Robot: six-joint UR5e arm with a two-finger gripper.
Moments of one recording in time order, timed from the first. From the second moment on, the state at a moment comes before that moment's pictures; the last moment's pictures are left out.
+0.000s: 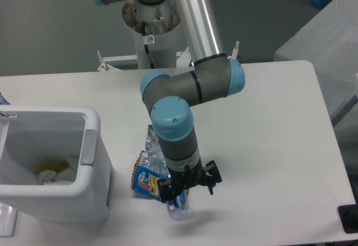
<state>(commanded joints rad) 2.32 -2.16 -1.50 -0.78 1.60 0.09</state>
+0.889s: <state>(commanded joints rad) 2.29 -2.23 -1.54 -0.77 1.58 0.21</state>
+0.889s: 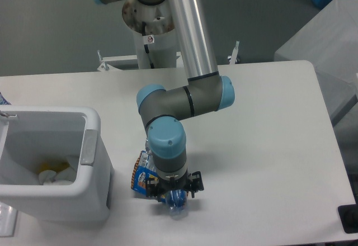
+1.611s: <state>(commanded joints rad) 2.29 -2.25 -1.54 -0.77 1.59 0.21</state>
